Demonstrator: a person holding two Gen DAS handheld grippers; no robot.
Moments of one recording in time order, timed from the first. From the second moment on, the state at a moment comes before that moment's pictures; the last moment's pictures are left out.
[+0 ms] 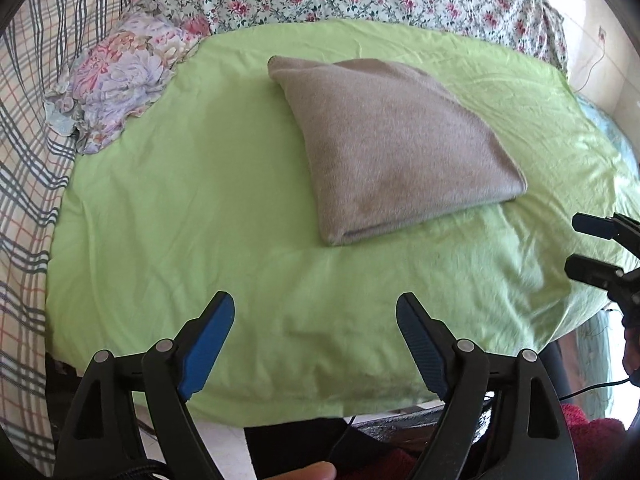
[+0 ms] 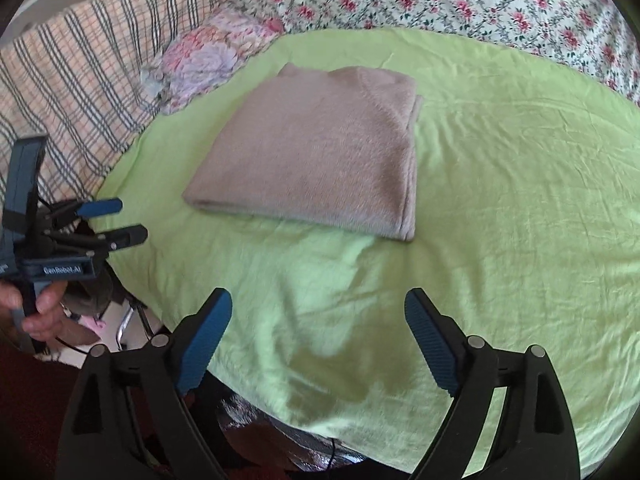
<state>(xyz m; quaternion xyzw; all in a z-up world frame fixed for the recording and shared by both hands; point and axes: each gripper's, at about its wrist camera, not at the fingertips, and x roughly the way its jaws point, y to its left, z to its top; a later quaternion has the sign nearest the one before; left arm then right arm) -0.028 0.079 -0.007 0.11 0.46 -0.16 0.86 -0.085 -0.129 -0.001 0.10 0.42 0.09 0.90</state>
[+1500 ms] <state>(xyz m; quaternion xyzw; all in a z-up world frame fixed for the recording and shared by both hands) 0.090 0.047 0.020 0.11 0.43 -0.10 0.89 0.057 -0.199 0.008 0.24 0.40 0.08 0.88</state>
